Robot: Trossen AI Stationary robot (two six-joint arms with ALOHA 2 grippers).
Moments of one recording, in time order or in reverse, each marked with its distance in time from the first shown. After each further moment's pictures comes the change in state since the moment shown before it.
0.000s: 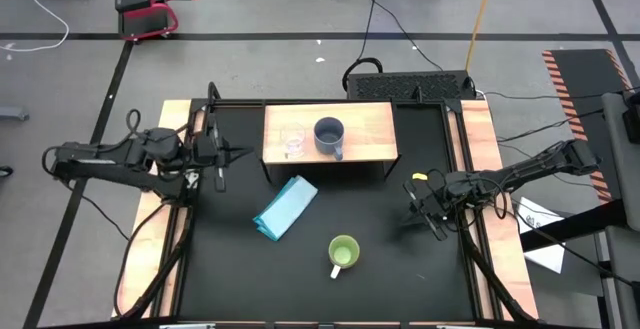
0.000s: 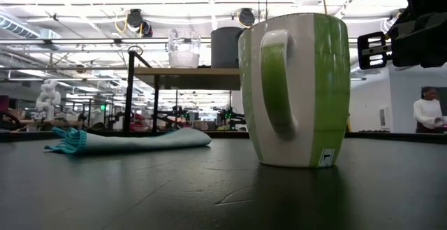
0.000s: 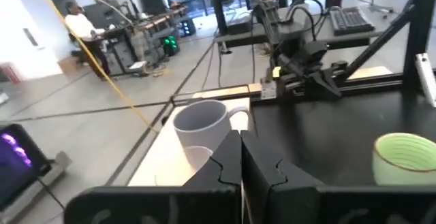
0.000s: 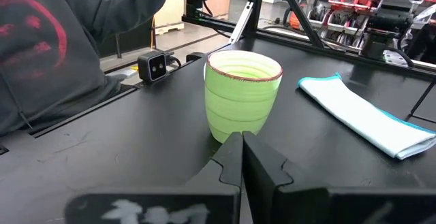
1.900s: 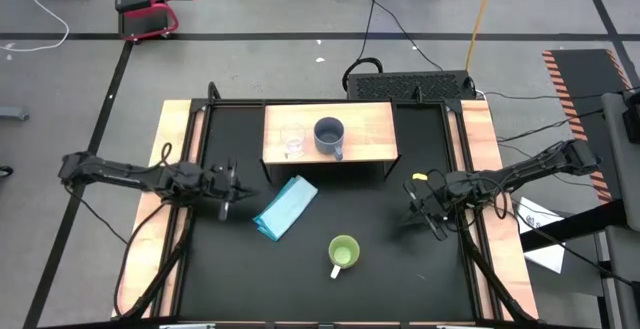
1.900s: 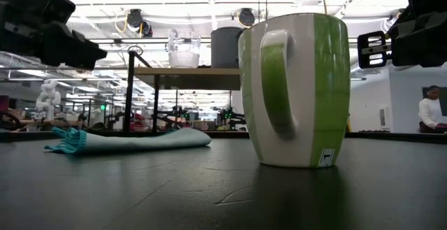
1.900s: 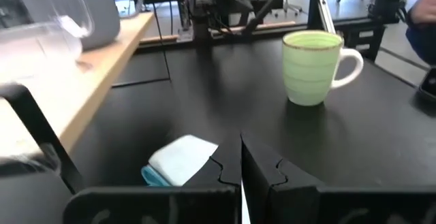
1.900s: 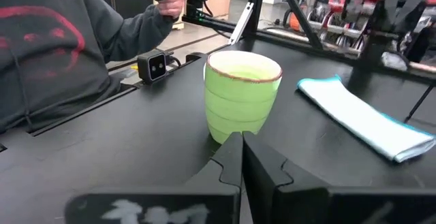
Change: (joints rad) left arm -0.029 -0.259 -0.710 0.371 0.262 -0.119; right arm 0.000 0.000 0.000 0.006 0.000 -0.013
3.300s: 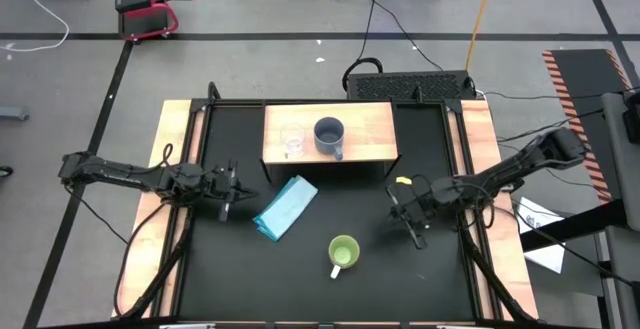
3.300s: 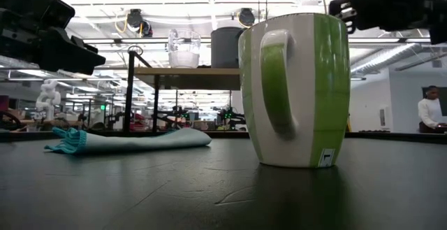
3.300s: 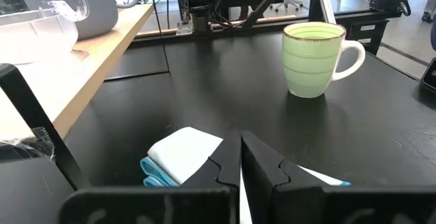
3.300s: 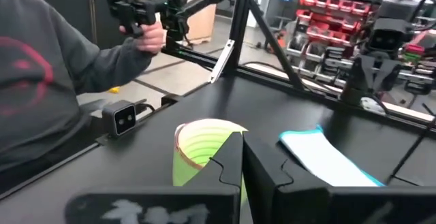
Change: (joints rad) left arm -0.006 0.000 -0.020 -0.001 -0.003 -0.002; right arm 0.098 0.471 0.214 0.340 0.158 0.003
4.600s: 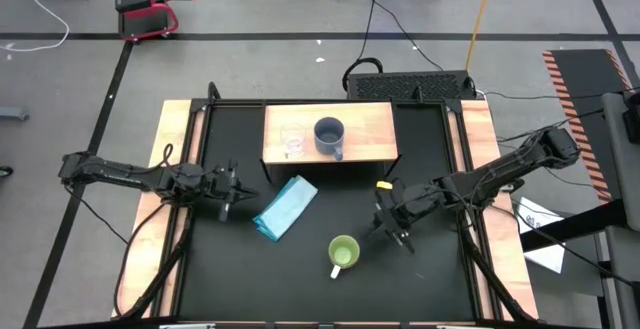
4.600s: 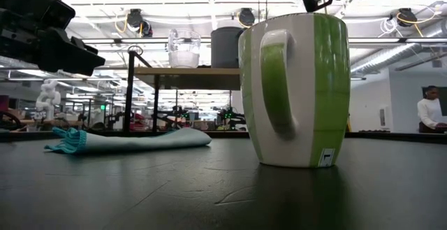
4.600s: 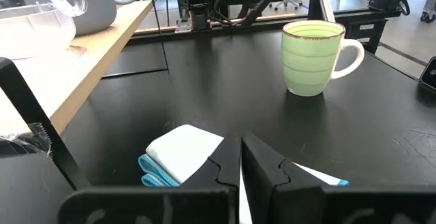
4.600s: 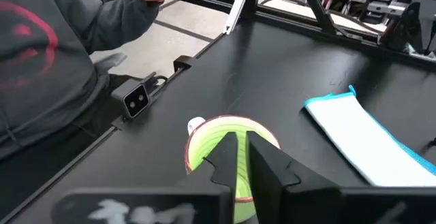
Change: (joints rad) left arm 0.000 0.000 0.001 -0.008 0.003 -0.009; right arm 0.030 0.120 0.452 -0.649 0.000 0.062
